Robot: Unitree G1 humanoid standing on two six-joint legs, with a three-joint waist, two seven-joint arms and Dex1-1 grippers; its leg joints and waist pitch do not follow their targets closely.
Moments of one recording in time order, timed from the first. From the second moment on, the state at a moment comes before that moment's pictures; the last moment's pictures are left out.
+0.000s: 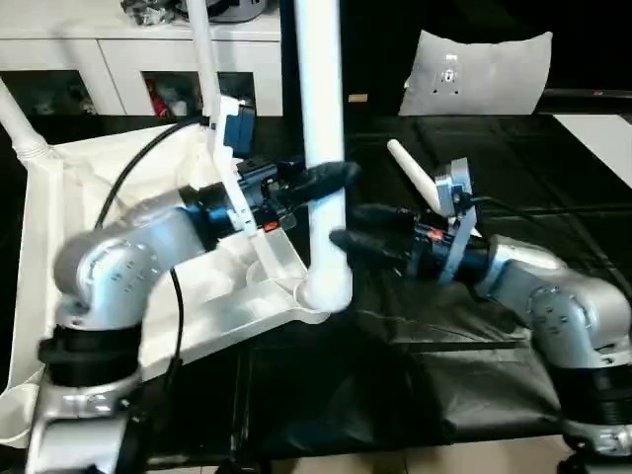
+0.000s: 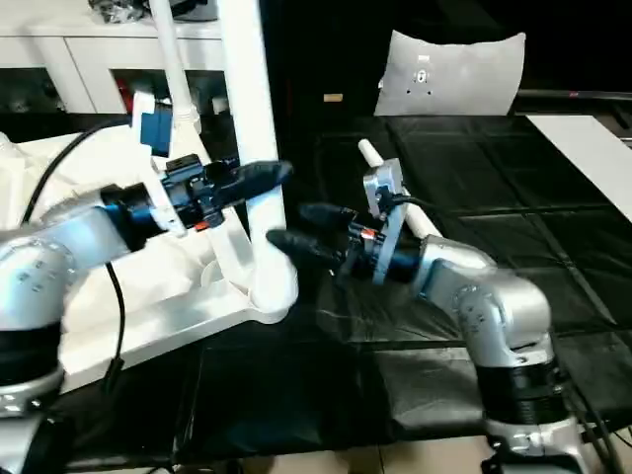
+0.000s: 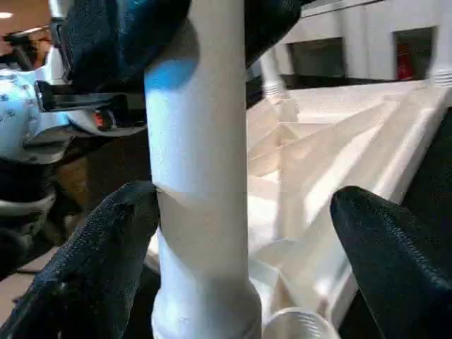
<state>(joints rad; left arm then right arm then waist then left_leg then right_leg) -0.61 0.33 0.09 -0.17 -0.83 0.93 -0.67 -0.44 -0.38 0.02 -0.11 0.69 0.79 0.88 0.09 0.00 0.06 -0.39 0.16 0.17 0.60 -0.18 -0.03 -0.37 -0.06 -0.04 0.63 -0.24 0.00</state>
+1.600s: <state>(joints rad) -0.62 0.31 0.06 -0.18 -0.75 0.80 -0.67 -0.47 -0.24 0.11 -0.07 0.61 0.72 0.79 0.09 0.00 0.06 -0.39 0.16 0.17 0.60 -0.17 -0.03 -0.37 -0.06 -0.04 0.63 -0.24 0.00</state>
